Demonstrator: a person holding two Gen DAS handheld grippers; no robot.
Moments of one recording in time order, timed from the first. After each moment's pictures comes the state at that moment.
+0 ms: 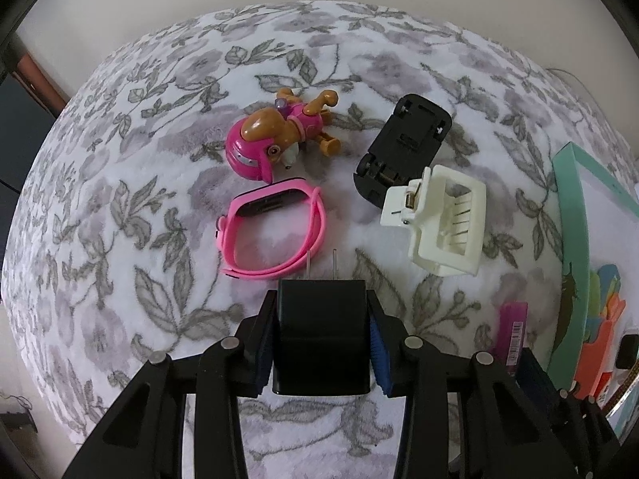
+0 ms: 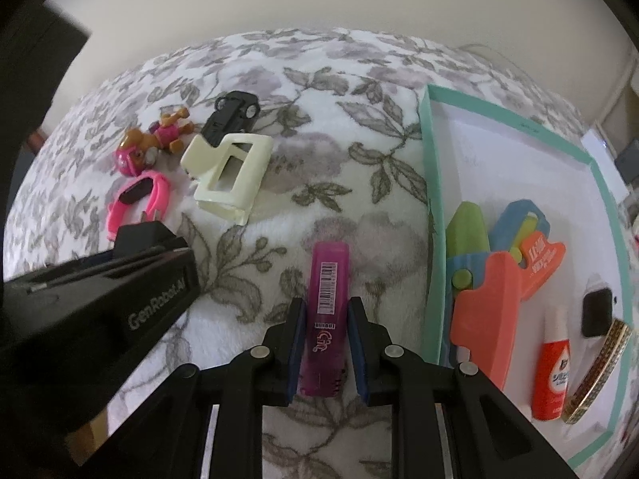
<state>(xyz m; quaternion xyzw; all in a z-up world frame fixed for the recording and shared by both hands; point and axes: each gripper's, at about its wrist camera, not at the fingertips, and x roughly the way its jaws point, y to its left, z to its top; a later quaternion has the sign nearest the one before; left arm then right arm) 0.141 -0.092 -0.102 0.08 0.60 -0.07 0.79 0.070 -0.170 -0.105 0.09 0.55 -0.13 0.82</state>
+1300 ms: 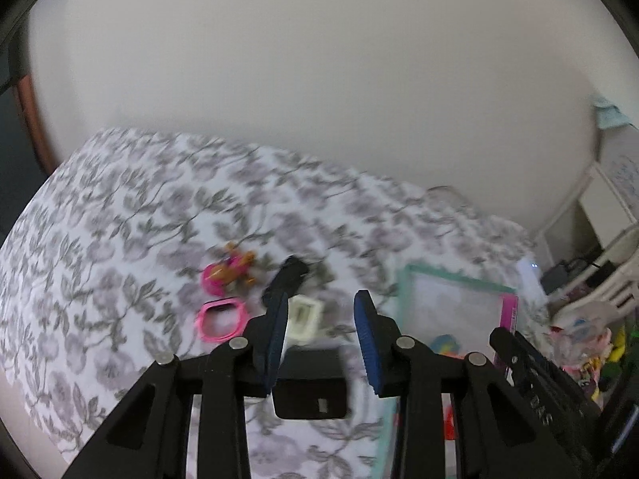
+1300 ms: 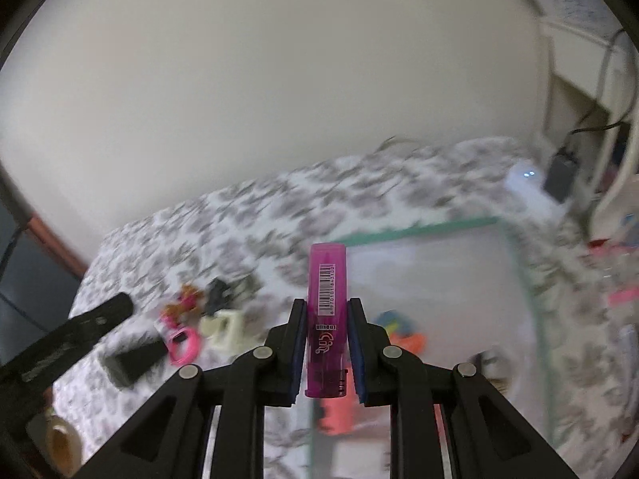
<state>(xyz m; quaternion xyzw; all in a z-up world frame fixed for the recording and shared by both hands) 0.095 -0.109 0.058 -0.01 0.45 -0.18 0.87 0.007 -0.287 0.029 0.21 0.39 -0.18 0.88</state>
